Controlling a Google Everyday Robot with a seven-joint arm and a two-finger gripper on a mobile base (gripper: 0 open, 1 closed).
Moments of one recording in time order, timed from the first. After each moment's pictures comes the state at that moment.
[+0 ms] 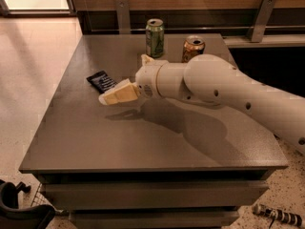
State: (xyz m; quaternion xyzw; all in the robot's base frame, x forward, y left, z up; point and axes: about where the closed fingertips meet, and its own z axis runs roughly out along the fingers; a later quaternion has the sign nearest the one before) arm 0.598 0.076 0.872 -0.41 0.70 0.25 0.53
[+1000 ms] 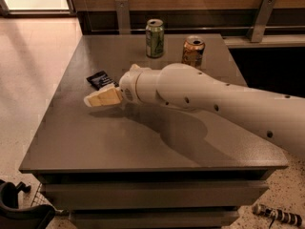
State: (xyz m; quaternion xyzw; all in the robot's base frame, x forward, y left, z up) arm 0.607 0.115 0.843 -0.37 0.74 0.25 0.50
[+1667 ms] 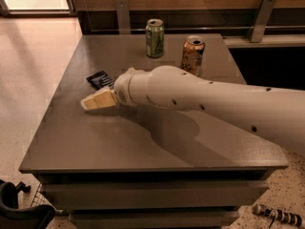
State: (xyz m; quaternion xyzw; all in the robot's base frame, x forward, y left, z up) arm 0.612 0.125 0.824 -0.36 0.76 0.23 0.48
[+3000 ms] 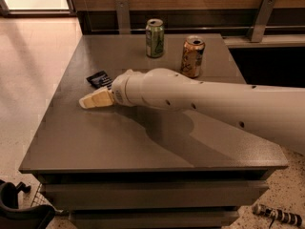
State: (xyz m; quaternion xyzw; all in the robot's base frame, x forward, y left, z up) arm 0.626 0.135 0.811 -0.35 0.77 0.23 0.49
